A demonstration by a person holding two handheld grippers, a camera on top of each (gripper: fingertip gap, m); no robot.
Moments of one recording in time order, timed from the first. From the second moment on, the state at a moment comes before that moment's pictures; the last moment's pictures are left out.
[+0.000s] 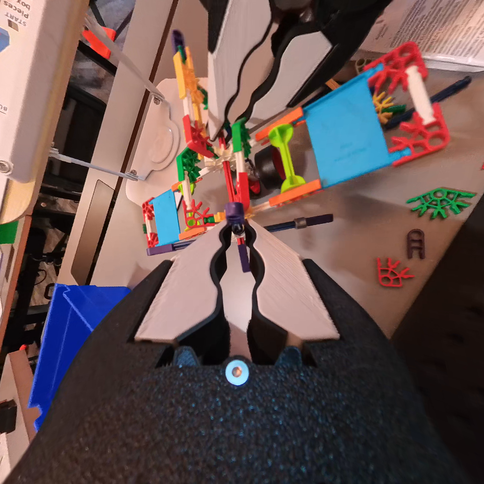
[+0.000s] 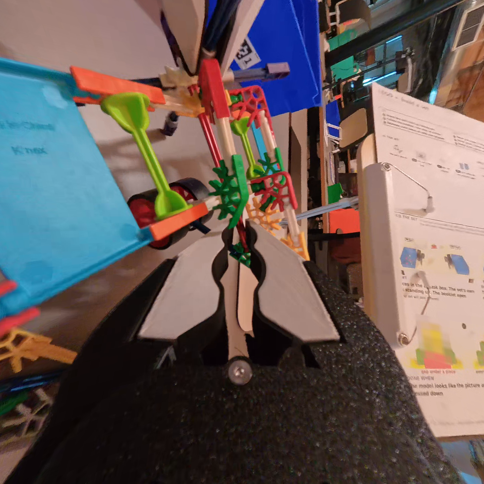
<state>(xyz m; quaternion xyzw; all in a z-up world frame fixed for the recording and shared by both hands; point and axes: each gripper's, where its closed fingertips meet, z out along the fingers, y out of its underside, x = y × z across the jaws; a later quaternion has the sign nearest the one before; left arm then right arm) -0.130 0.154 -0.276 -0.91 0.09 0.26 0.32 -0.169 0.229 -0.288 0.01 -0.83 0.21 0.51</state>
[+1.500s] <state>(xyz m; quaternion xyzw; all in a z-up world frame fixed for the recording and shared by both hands) -0.142 0.167 -0.291 -0.88 -0.03 0.17 0.44 -0.173 0.246 -0.291 -0.06 -0.83 0.31 0.45</state>
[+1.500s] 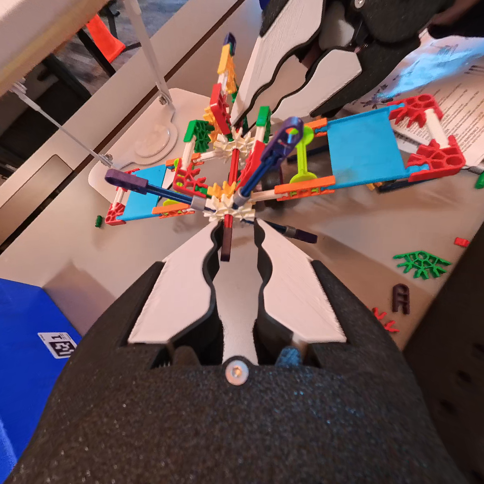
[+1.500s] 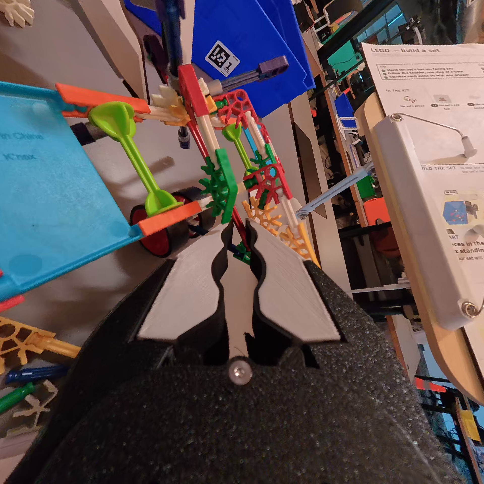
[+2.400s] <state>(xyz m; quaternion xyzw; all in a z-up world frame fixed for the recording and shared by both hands) -0.156 0.190 -0.291 -0.88 -0.04 0.17 0.45 -0.178 0.257 -0.322 -0.16 -0.85 0.38 0.33</state>
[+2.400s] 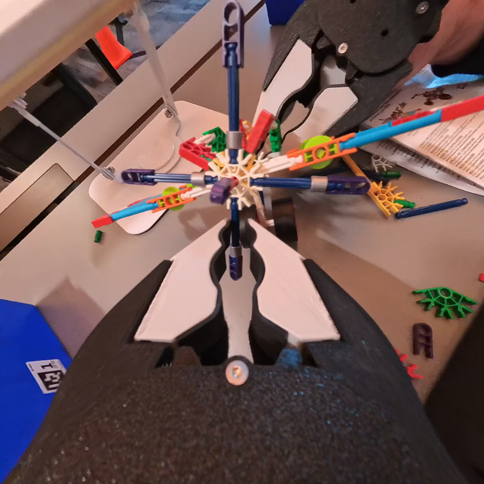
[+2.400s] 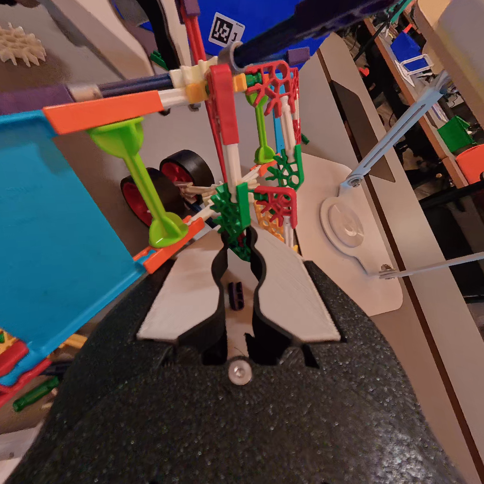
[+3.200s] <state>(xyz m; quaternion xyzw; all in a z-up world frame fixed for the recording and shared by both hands) -0.176 0.167 -0.295 -0.85 -0.12 0.17 0.48 -0.166 0.280 -0.279 -0.18 -0.81 0.47 0.29</state>
